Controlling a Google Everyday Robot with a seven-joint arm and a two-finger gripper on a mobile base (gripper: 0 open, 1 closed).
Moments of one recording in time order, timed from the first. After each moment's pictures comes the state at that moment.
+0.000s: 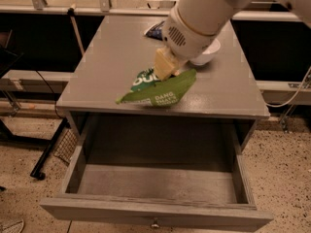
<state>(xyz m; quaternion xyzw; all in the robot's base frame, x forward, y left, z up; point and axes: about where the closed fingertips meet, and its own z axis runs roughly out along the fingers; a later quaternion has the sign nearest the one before) 0.515 -0.020 0.955 -0.40 0.89 0.10 0.21</state>
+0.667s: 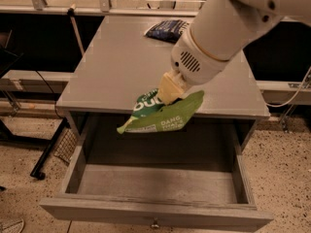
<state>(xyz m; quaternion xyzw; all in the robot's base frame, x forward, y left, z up) 0.458 -0.029 0.941 -0.42 0.88 0.13 0.19</state>
